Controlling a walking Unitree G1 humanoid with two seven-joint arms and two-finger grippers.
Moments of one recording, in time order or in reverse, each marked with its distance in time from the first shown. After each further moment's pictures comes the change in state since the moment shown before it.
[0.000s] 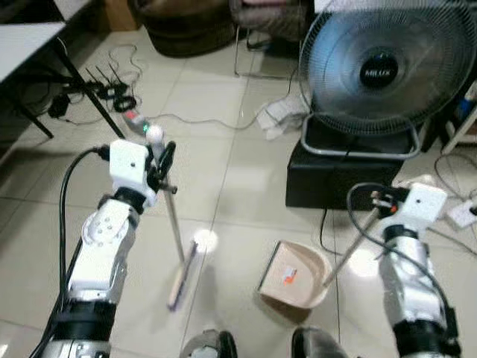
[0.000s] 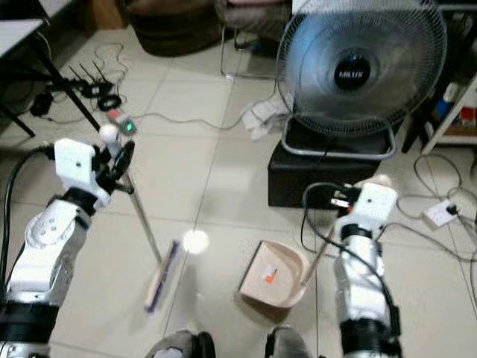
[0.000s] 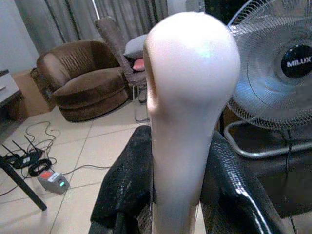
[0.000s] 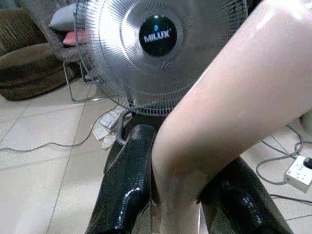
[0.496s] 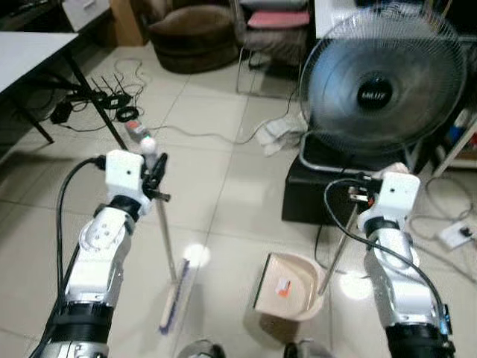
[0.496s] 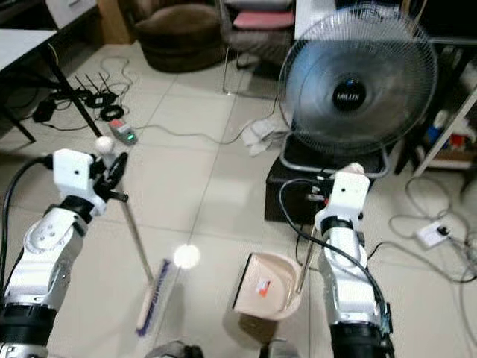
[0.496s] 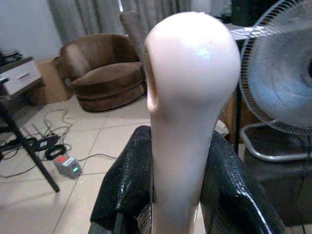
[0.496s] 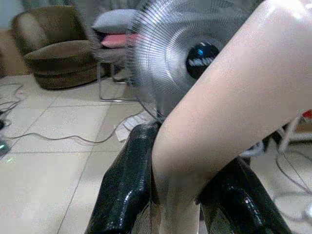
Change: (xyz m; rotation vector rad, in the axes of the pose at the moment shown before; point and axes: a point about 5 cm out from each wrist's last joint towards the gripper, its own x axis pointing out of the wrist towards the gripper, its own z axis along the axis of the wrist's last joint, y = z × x) left arm -0.007 0.010 -0.017 -0.024 0.072 0.081; right arm -0.002 0.029 0.018 -0.081 0.042 0.150
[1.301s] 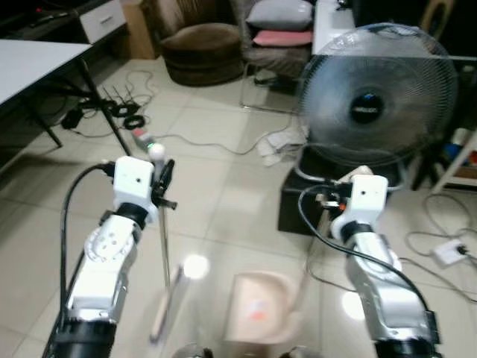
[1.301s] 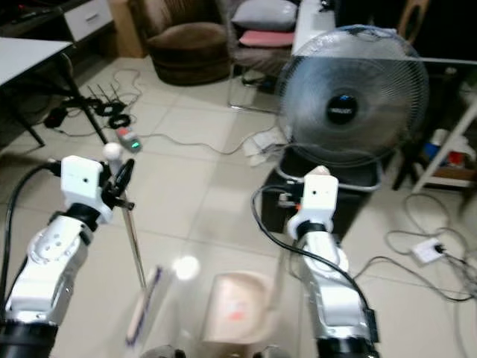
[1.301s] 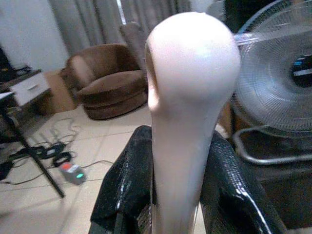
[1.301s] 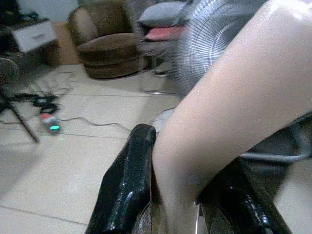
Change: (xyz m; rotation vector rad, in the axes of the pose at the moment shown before) left arm -0.011 -0.022 0.005 0.041 0.018 -0.045; right arm -0.020 0.035 0.003 0.013 0.085 0.122
